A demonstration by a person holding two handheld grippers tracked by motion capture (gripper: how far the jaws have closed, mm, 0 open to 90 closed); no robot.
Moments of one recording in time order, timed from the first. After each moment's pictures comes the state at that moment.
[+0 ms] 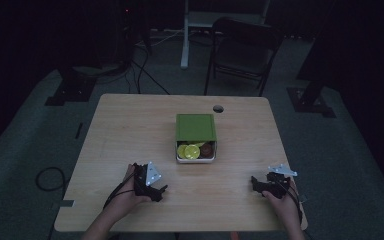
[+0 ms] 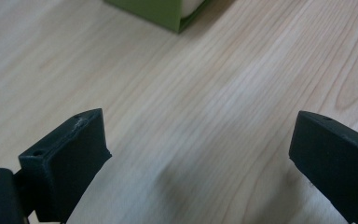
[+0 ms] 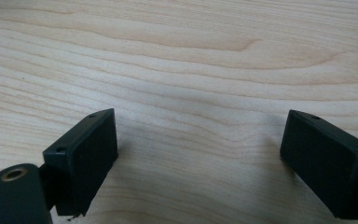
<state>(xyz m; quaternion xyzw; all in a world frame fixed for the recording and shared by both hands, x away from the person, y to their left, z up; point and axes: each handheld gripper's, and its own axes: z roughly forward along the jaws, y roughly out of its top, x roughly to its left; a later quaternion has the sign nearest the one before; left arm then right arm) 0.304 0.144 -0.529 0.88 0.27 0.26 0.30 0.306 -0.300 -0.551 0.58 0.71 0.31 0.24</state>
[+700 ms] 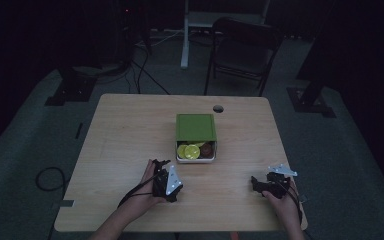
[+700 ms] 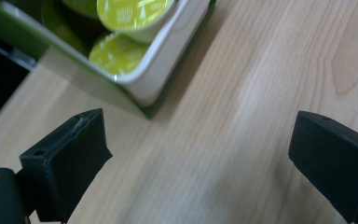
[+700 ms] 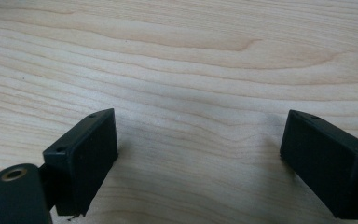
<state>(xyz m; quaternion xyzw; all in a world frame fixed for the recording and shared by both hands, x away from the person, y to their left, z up) 0.298 0.092 -0.521 0.88 0.14 0.34 0.30 0.306 -0.300 -0.551 0.58 0.71 0.31 0.24</state>
